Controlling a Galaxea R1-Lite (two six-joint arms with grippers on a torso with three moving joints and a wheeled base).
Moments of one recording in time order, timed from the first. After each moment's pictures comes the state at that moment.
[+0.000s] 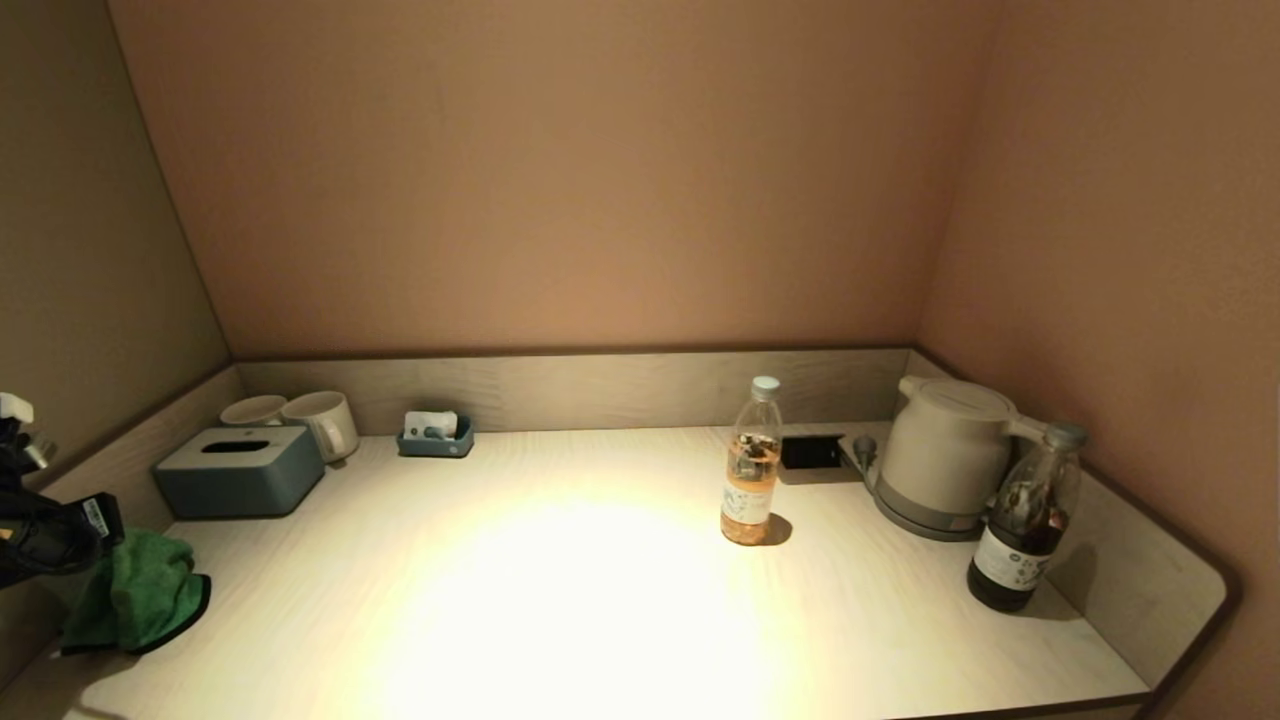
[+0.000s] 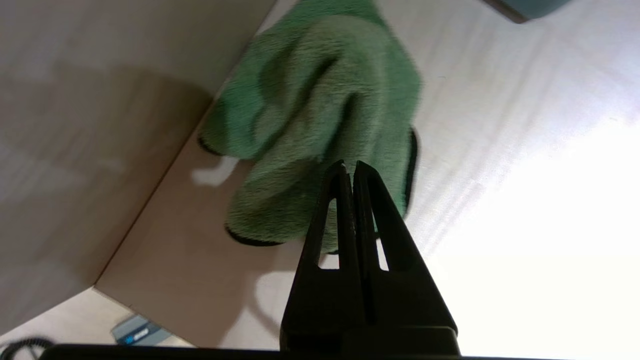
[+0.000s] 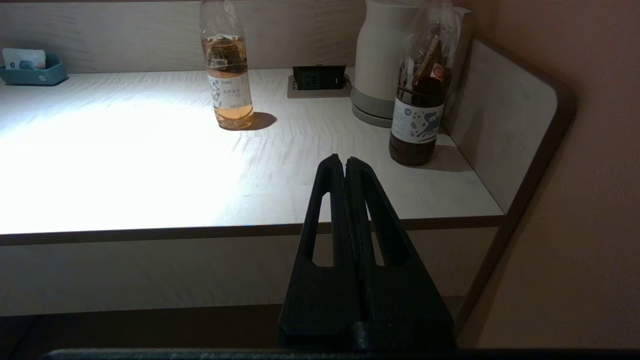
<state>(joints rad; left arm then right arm) 0.45 2.01 -1.06 -0.06 -0.01 -0.16 0.00 0.00 0.00 0.00 0.00 0.00</state>
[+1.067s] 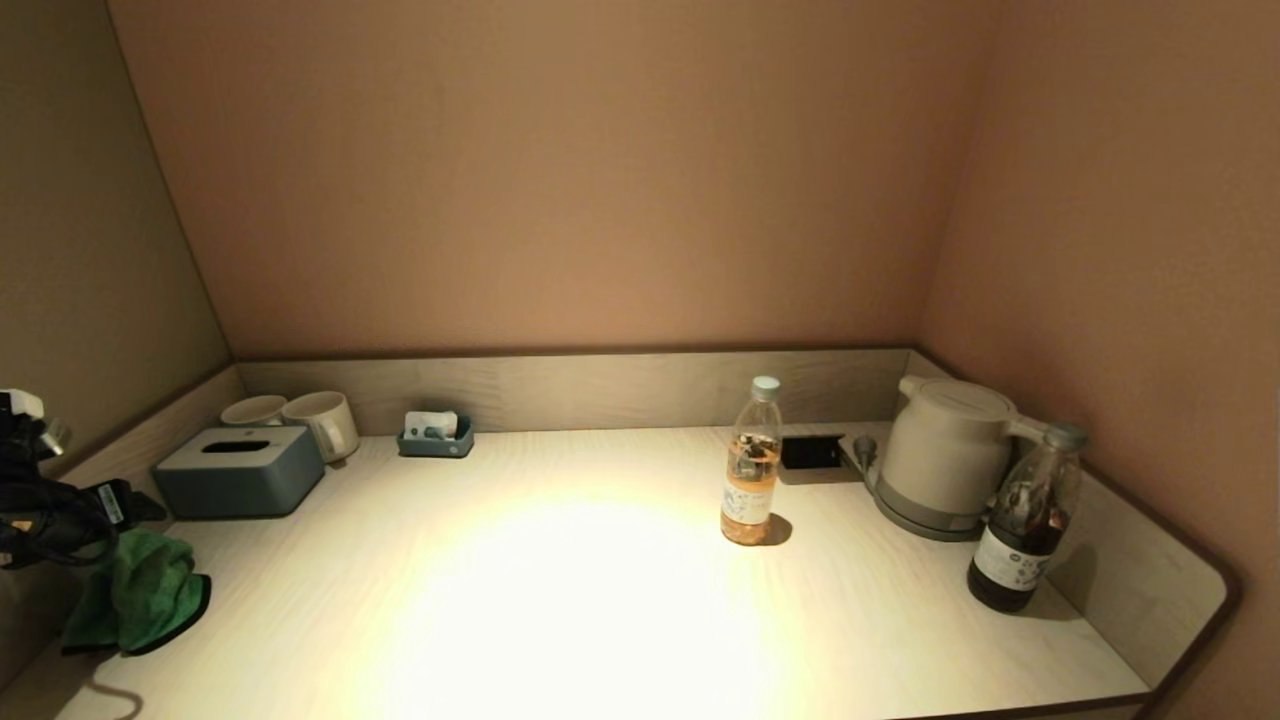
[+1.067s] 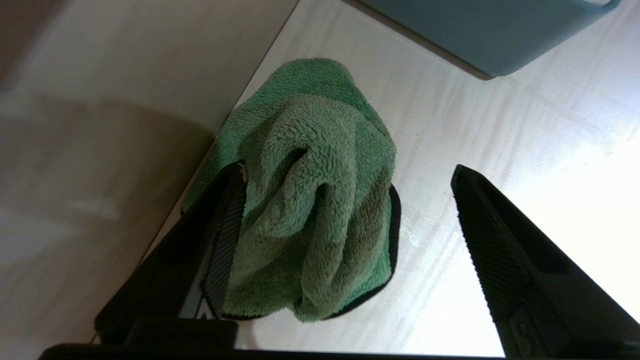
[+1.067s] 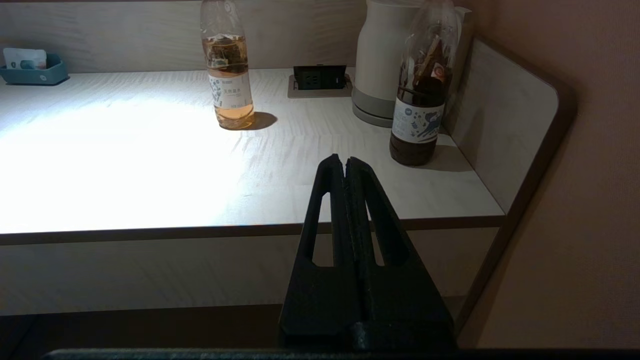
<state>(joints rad) 0.45 2.09 -1.10 -0.19 -0.04 -0.13 0.00 0.00 0.00 0.00 0.00 0.00</state>
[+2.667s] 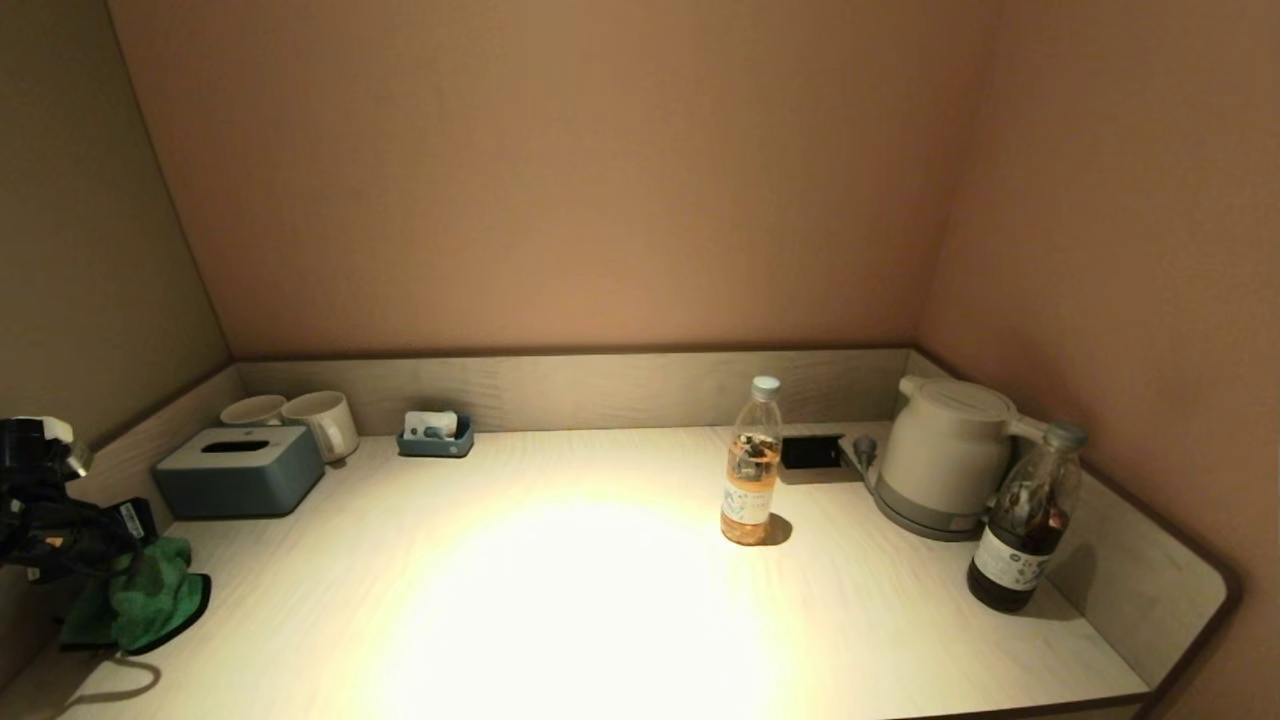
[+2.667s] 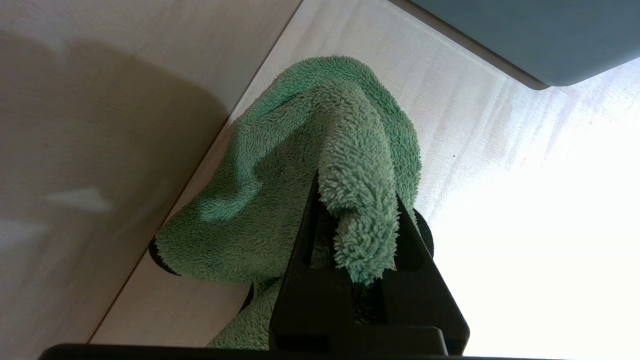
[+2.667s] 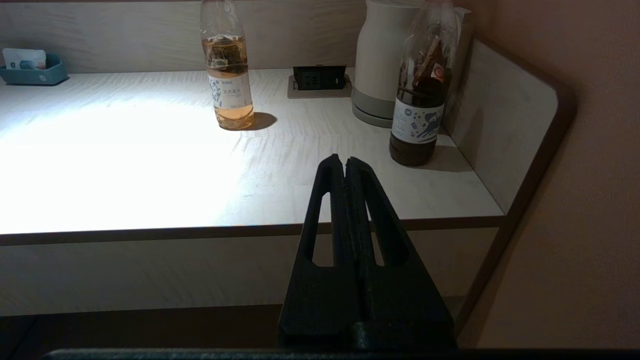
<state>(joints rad) 0.46 2.22 -1.15 -0.26 -0.04 -0.13 0.00 0.00 0.00 0.00 0.00 0.00</state>
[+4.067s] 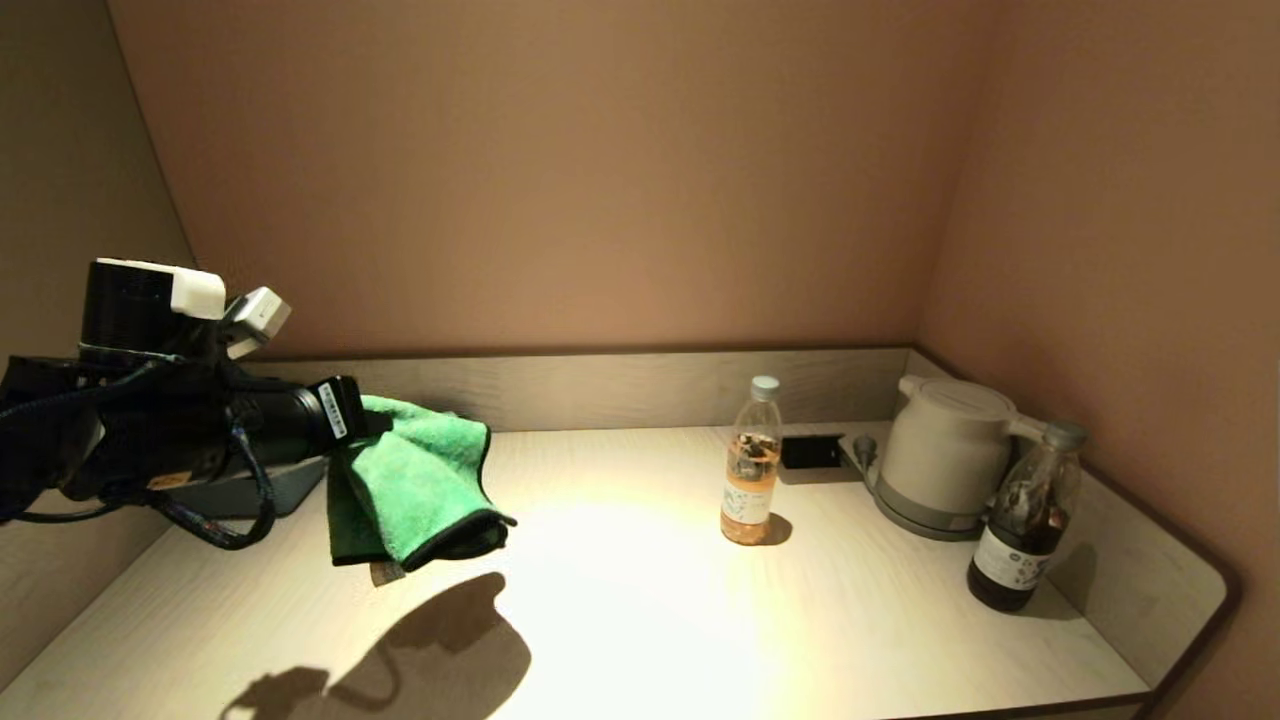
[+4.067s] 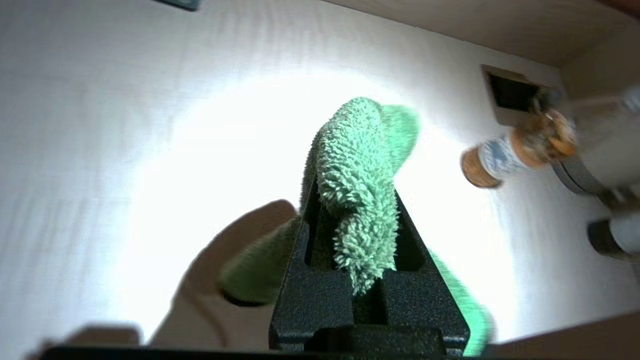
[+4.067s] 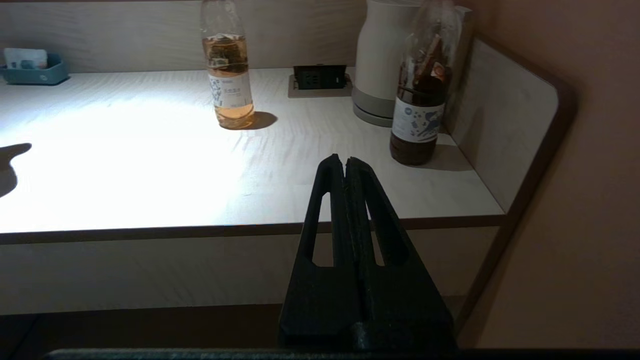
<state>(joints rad) -0.31 1.67 -1.00 -0.19 -0.04 -0.48 0.00 0.00 0.00 0.00 0.00 0.00</state>
